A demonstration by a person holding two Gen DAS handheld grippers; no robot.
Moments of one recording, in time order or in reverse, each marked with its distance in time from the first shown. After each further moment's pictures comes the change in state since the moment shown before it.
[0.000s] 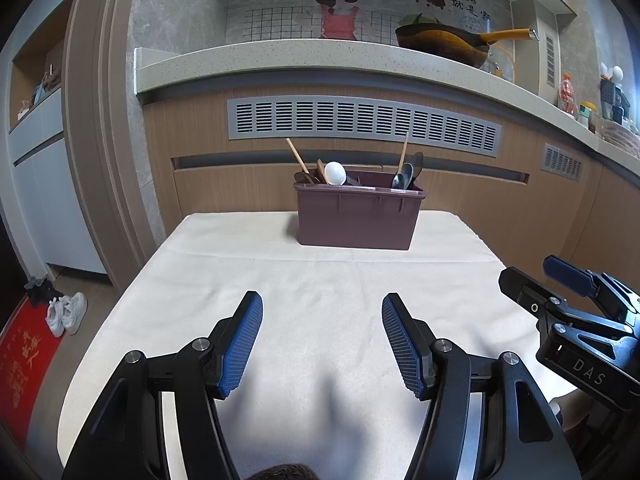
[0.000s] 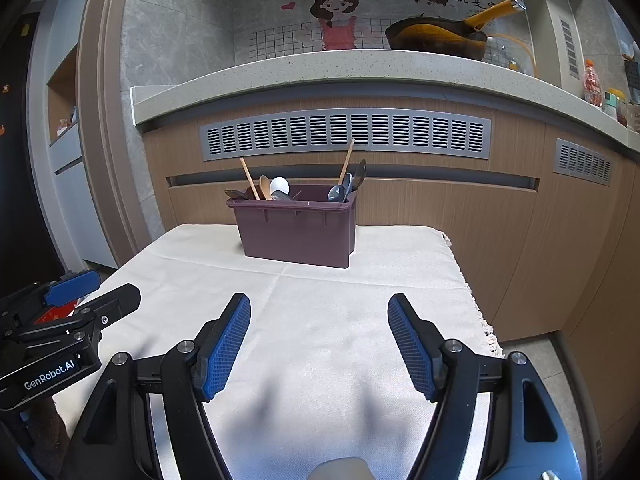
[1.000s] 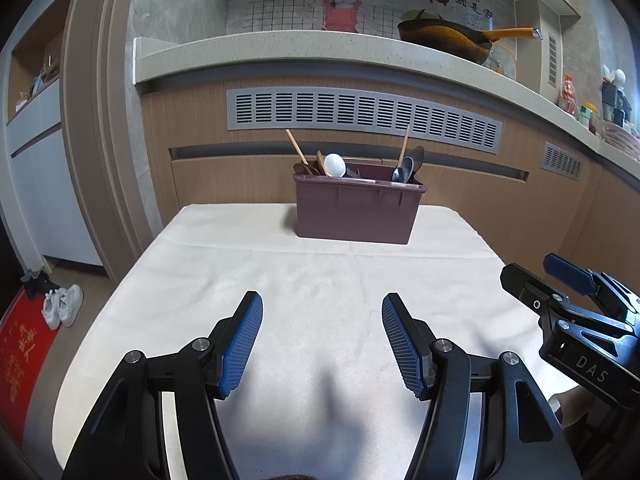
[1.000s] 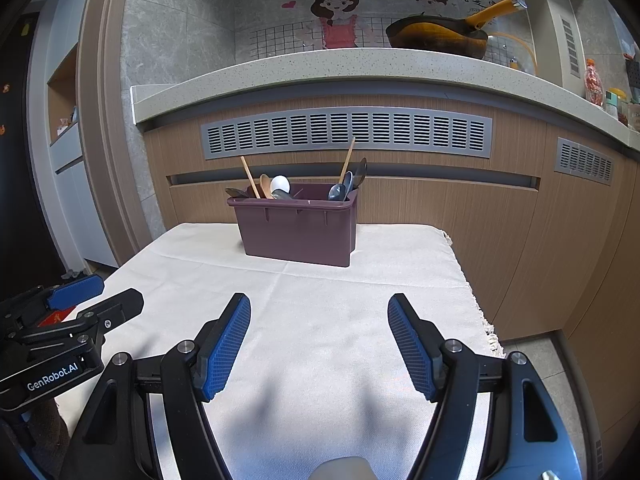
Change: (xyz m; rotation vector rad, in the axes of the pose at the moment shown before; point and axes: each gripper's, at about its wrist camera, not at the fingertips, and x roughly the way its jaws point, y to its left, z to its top) left arm 0.004 0.004 -0.002 -0.017 0.032 -0.017; right arm 0.000 -0.001 0.000 -0.003 0.004 0.005
